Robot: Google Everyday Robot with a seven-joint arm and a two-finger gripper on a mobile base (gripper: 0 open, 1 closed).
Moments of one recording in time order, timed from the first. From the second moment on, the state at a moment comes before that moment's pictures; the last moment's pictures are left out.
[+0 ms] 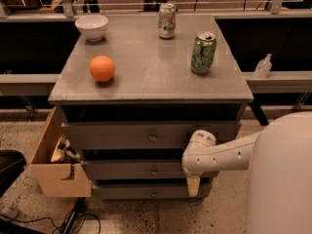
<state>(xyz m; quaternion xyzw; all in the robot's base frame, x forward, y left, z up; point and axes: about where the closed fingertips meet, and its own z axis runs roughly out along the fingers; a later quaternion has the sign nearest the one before) 0.569 -0.146 0.436 -0.71 0.69 -0.11 0.10</state>
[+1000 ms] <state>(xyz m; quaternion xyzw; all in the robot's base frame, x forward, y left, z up) 0.553 -0.149 0.428 -0.72 0.69 -0.07 0.05</state>
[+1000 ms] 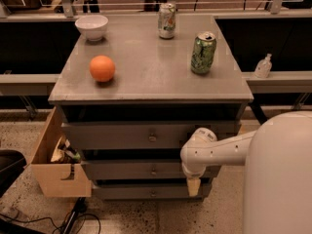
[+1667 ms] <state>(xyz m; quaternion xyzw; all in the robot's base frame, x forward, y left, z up) 0.551 -0.149 0.425 -0.72 0.68 -0.07 0.05</state>
